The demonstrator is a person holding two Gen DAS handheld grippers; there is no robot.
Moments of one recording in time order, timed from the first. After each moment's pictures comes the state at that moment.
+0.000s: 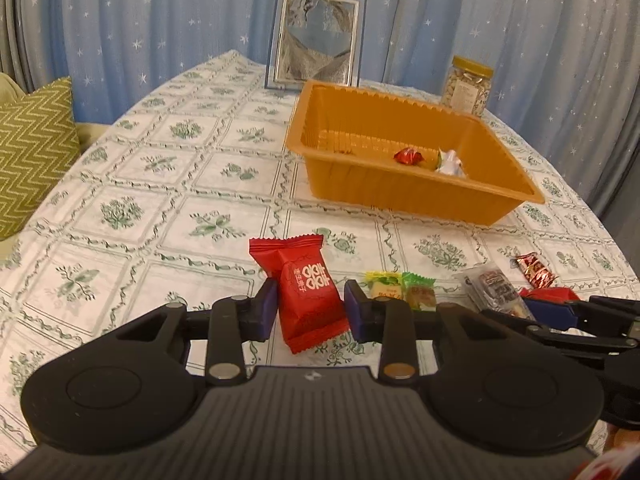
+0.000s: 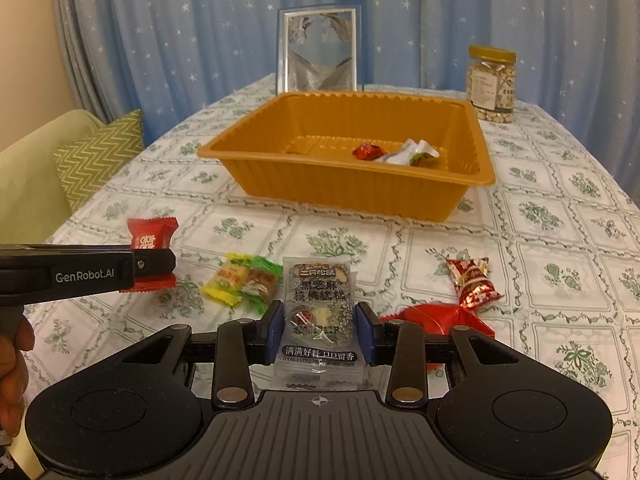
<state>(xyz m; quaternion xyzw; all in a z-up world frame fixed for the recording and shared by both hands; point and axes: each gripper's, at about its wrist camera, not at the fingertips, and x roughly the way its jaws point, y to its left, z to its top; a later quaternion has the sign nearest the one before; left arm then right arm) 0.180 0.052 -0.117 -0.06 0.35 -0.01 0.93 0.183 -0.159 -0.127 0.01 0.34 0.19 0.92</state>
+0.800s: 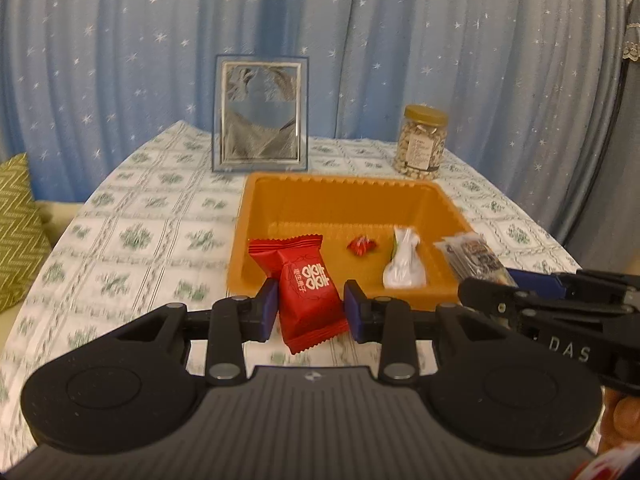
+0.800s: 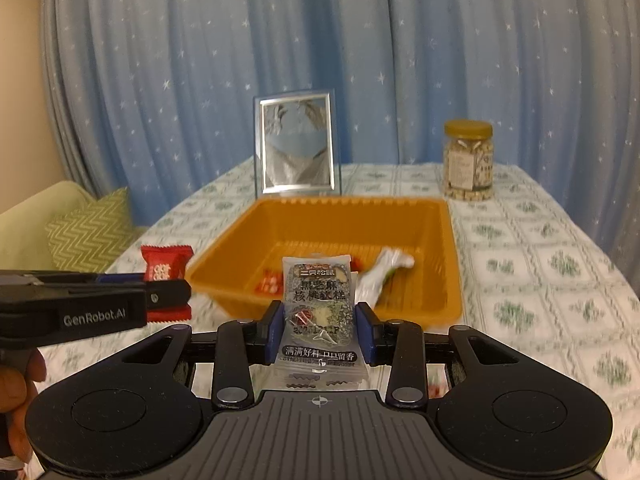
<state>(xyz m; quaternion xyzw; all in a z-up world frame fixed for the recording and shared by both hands) 0.241 0.029 -0.058 -0.02 0.29 -0.07 0.95 0.231 -0.174 -0.058 0.05 0.26 0.17 0.95</state>
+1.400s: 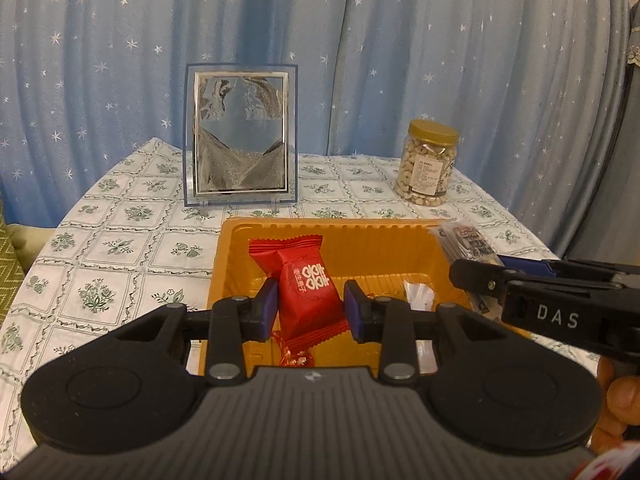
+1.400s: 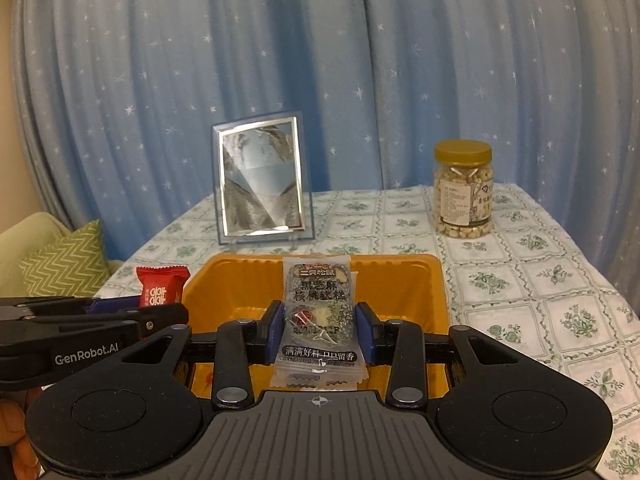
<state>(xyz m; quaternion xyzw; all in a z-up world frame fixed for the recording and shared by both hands) 0.333 0.020 -0.063 -0.02 0.29 -0.09 0.95 0.332 -0.186 -0.055 0.07 0.26 0.15 0.95</state>
